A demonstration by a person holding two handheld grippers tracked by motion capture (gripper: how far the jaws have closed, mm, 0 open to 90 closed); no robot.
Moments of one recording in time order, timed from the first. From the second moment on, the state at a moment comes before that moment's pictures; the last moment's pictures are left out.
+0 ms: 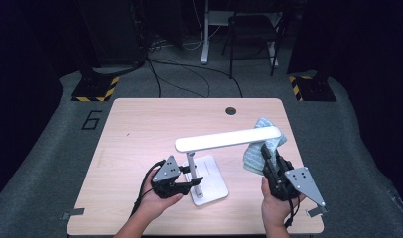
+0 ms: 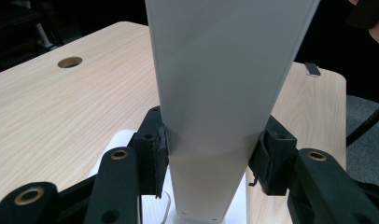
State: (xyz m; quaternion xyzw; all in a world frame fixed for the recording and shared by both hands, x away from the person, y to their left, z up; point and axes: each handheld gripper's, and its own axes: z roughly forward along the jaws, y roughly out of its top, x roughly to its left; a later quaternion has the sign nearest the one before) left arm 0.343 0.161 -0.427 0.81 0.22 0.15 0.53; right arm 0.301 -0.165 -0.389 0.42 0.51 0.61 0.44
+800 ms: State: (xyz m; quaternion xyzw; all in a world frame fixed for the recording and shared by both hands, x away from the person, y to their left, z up) left arm 0.343 0.171 -0.385 0.79 0.20 0.13 0.56; right arm 0.299 -0.163 -0.390 0.41 0.52 0.61 0.43
